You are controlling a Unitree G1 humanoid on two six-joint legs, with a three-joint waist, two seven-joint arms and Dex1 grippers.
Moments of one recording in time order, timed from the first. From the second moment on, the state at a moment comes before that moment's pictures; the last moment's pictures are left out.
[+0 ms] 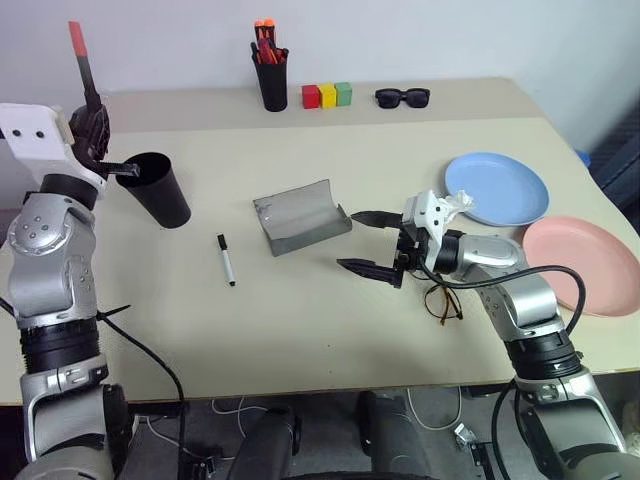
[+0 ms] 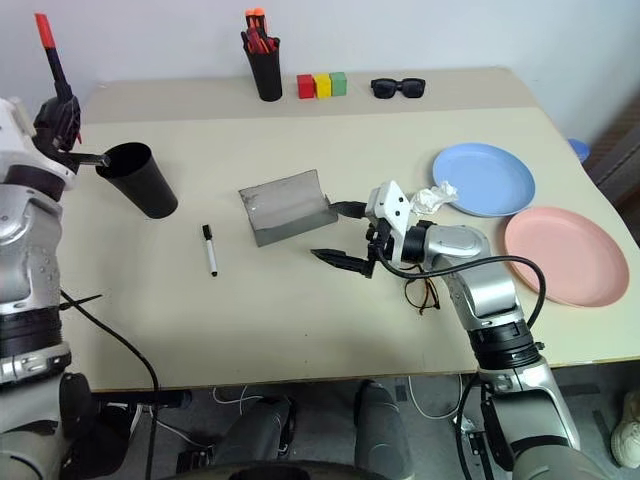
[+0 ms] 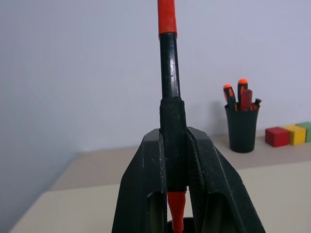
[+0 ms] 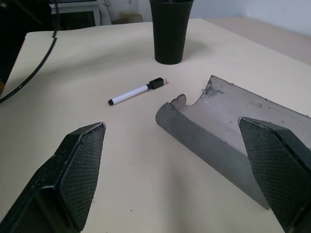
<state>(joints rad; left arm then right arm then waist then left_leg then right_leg) -0.59 0.58 0.39 0.22 -0.34 0.09 -0.28 -0.49 -0.50 0.10 -0.05 0.39 0.32 1.03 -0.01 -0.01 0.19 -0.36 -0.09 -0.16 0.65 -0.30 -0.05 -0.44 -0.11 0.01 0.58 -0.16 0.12</state>
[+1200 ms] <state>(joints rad) -0.47 0.51 0.29 -0.18 -0.43 0.45 -0.23 -0.49 -0.51 0.10 -0.07 0.38 0.32 1.01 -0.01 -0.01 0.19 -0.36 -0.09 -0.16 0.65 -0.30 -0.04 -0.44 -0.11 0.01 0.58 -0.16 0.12</state>
